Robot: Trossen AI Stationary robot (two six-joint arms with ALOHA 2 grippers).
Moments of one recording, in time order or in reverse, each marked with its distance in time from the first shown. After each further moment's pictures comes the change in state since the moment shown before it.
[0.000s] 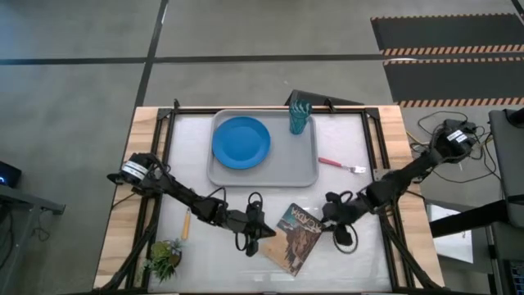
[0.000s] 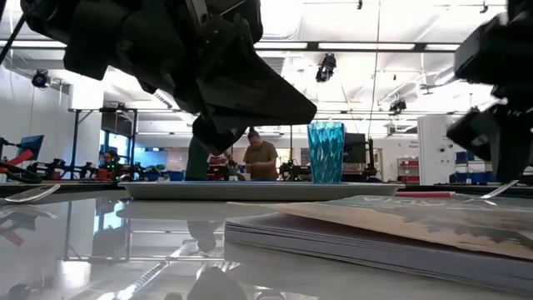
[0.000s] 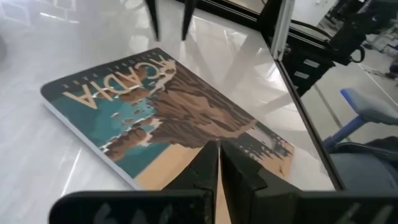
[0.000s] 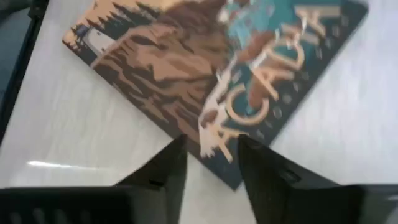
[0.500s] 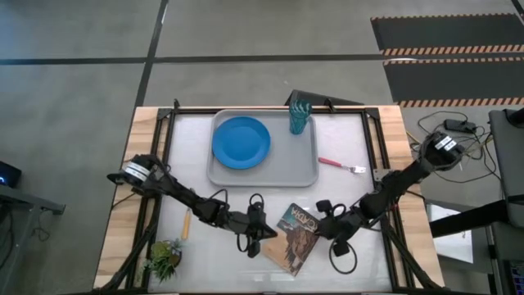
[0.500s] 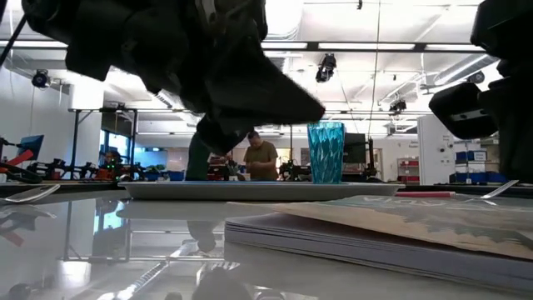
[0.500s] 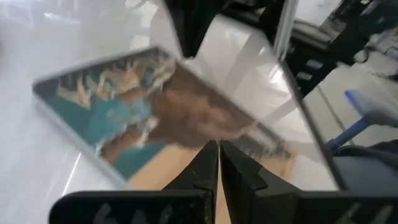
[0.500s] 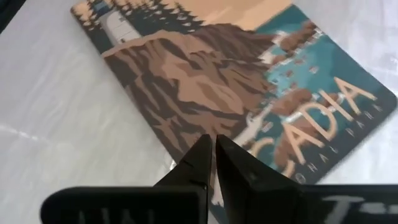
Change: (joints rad) left arm -0.016 0.035 0.025 0.006 -0.022 -0.012; right arm 0.083 0.186 0.147 -0.005 0.119 -0.278
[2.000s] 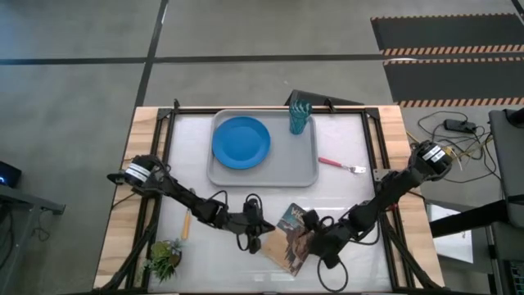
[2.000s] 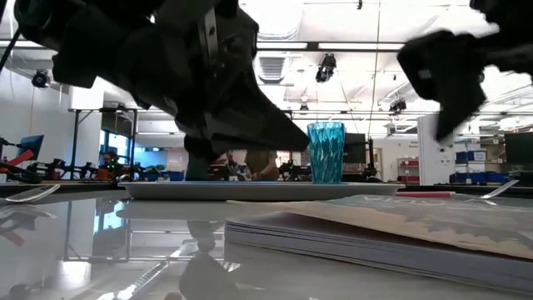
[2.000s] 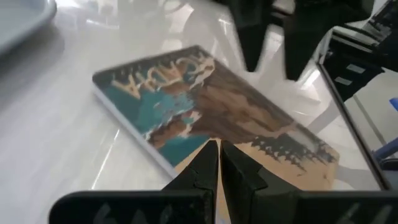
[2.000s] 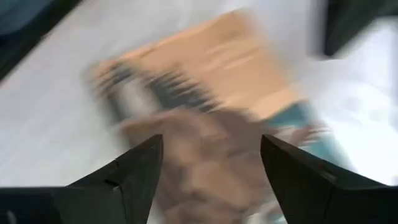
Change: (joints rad) left arm -0.001 -0.010 -0.034 -0.015 -0.128 -0.015; right arm 0.004 0.165 0.244 -0.047 0.072 -0.182
